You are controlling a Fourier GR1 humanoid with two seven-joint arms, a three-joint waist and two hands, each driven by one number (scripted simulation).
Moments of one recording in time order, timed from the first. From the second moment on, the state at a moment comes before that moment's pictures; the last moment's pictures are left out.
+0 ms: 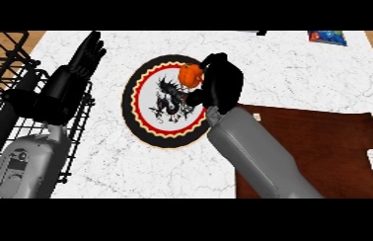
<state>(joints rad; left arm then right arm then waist) -0.37 0.28 -0.04 -1.57 0.08 -0.02 0.11 -0.79 -0.01 0.47 -1.14 0.97 -0.37 1.12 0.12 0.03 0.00</state>
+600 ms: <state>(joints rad) -0.39 0.27 -0.04 -1.55 0.07 -0.03 0.11 -0.90 -0.01 0.44 -0.95 0.84 -0.82 1.02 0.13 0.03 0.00</state>
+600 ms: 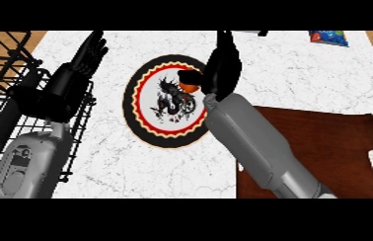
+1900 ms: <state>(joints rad) -0.27 0.31 0.06 -1.60 0.07 -0.03 0.11 -0.26 -0.06 0.66 -1.58 1.13 -1.16 1.14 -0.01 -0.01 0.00</state>
